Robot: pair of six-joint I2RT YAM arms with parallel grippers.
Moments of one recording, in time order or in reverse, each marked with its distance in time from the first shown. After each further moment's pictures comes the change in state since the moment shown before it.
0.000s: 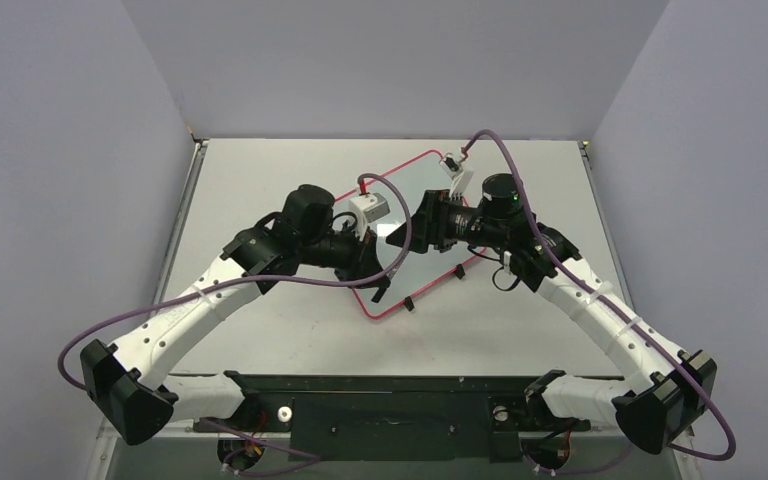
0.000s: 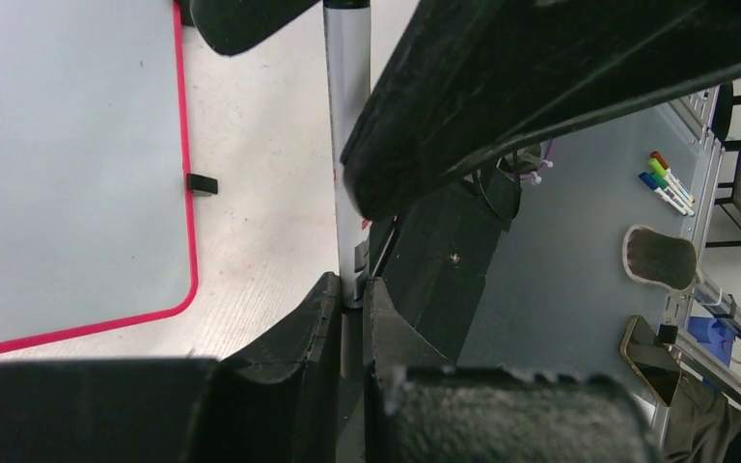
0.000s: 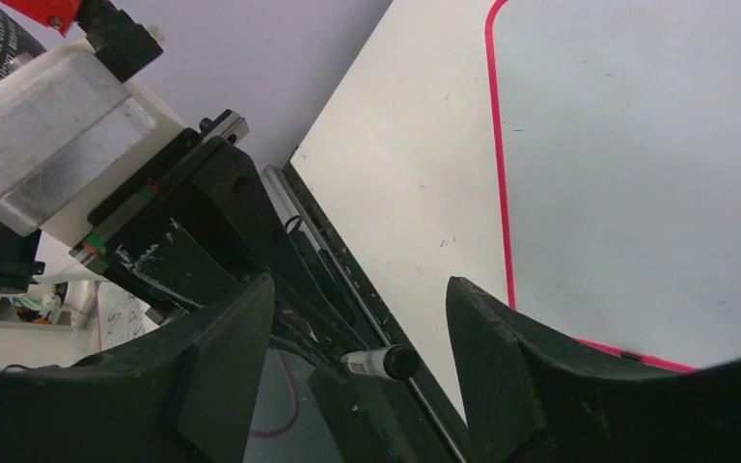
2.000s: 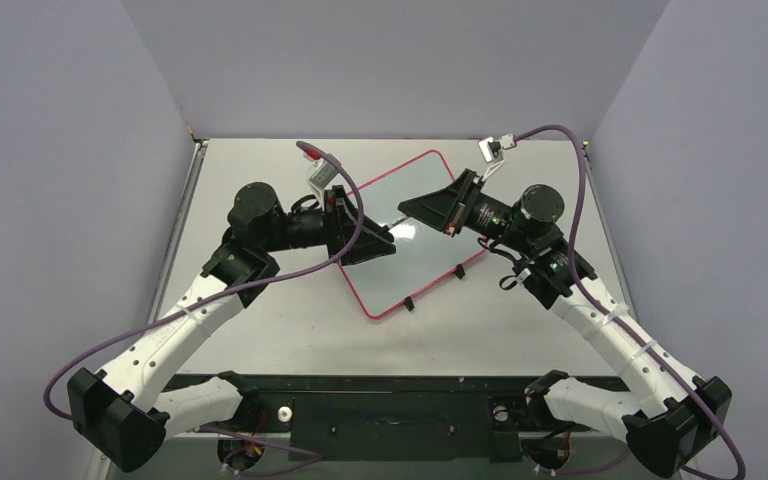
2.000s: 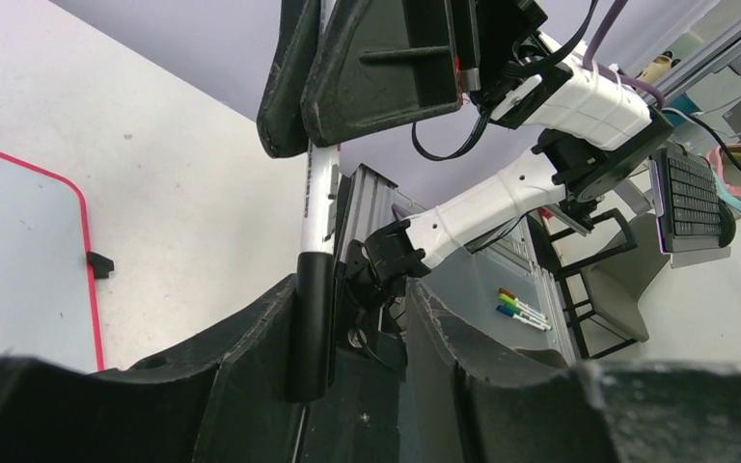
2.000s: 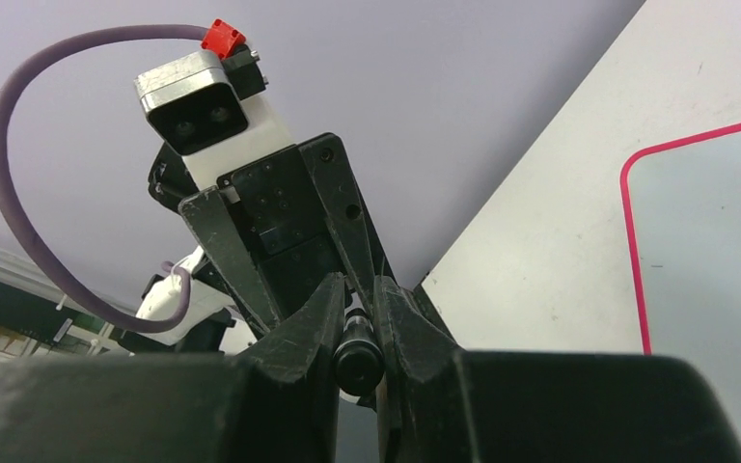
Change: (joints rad) left arm 0.130 -0.119 -0.186 0.766 0.269 -0.439; right arm -0.030 -0.121 -0.107 0.431 0.027 0.376
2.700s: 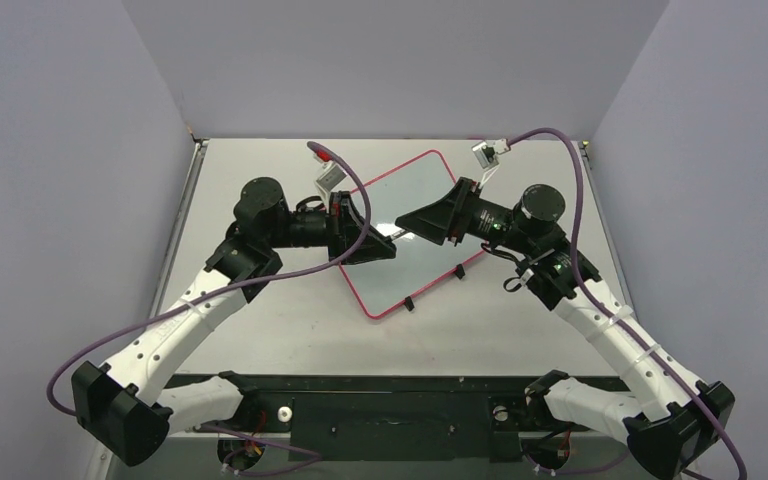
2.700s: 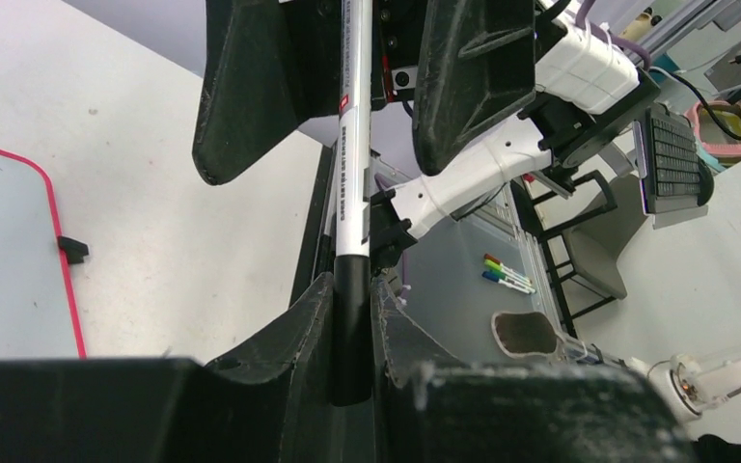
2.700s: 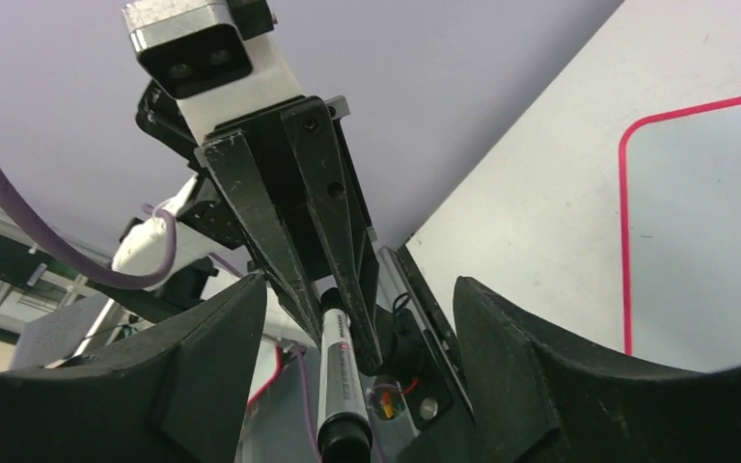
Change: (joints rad) left arm 0.006 0.025 0.011 -0.003 0.079 0.001; right arm -0.004 -0.015 -0.001 -0.032 -0.090 -0.069
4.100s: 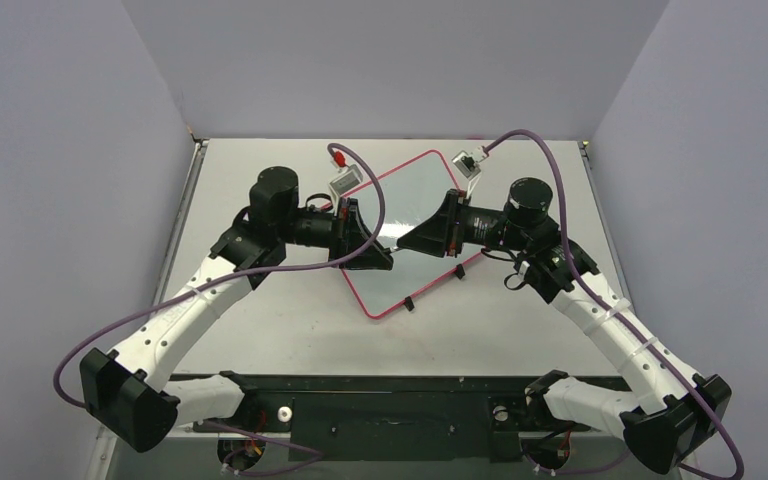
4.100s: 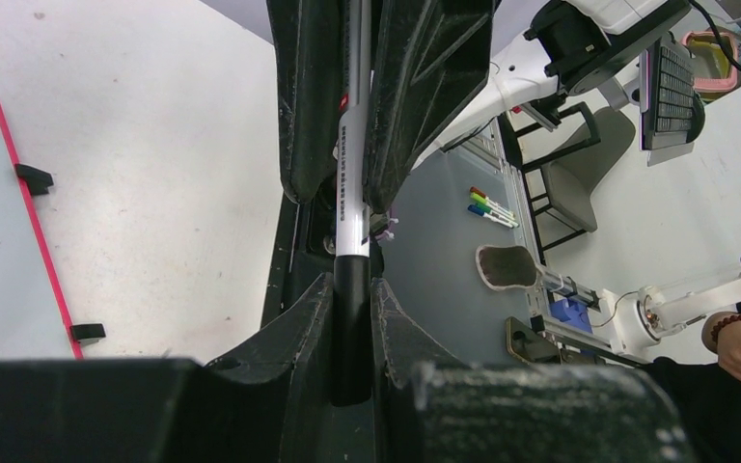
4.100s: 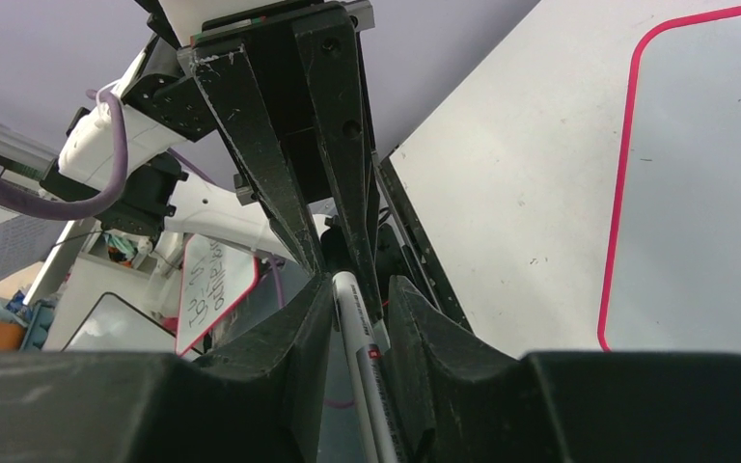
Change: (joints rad) left arm 0.016 0.077 0.090 -0.283 0.136 0.181; right arm -0.001 0.037 0.053 -0.224 -0.163 -0.190
